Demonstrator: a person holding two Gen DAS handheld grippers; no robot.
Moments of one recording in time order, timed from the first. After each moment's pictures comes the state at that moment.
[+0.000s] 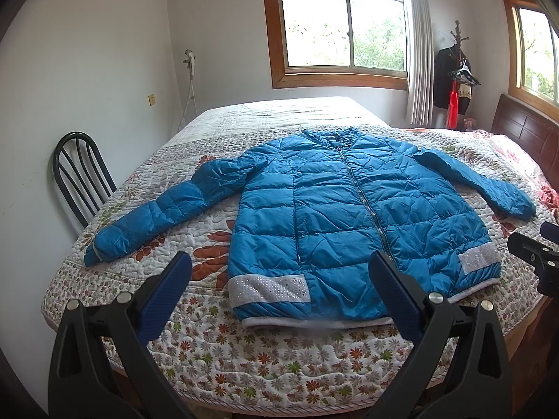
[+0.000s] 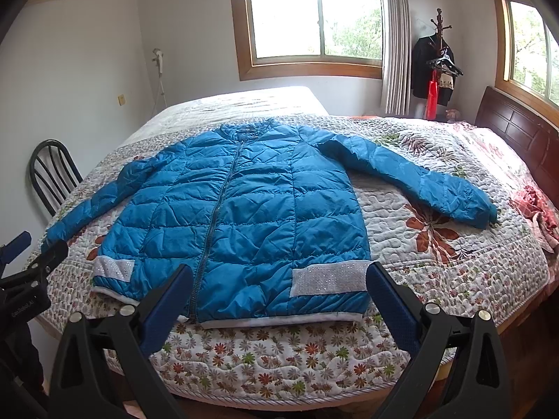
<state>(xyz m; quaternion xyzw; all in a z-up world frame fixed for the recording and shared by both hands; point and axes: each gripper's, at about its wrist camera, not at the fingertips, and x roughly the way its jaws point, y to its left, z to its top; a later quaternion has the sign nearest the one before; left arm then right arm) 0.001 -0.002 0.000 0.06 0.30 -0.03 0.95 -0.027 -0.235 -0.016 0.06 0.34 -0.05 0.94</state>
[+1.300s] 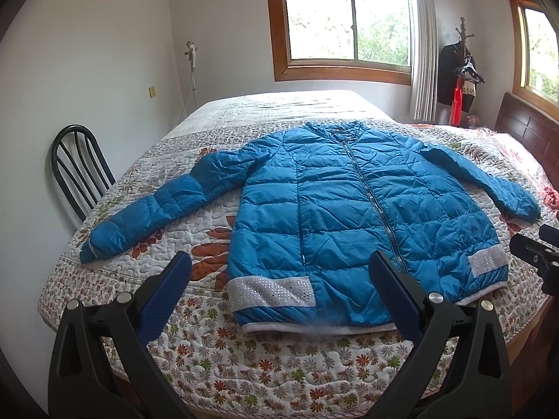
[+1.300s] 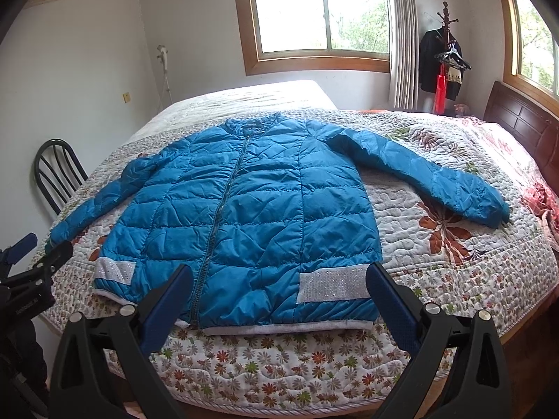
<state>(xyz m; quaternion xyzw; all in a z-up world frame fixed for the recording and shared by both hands) 0.020 0.009 -0.011 0.05 0.32 -0.02 0.95 -0.004 -0.243 -0.029 0.08 0.36 -0.03 0.93</state>
